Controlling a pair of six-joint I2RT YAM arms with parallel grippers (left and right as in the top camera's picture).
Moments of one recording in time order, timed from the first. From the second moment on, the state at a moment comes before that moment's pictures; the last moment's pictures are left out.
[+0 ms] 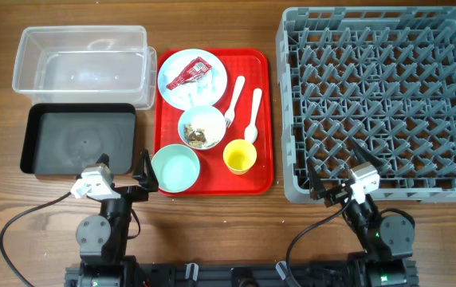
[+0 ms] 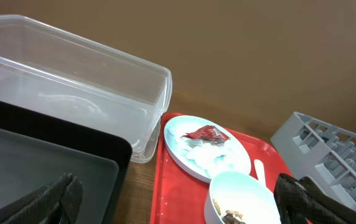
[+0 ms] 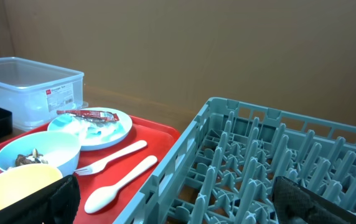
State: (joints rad) left arm -0.02 0.02 0.01 -0.07 0.01 -0.38; right arm 0.10 0.01 0.01 0.02 -0.28 -0.10
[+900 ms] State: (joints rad) left arm -0.02 0.02 0.01 -0.07 0.01 -0.38; right arm 0.10 0.01 0.01 0.02 -0.28 -0.10
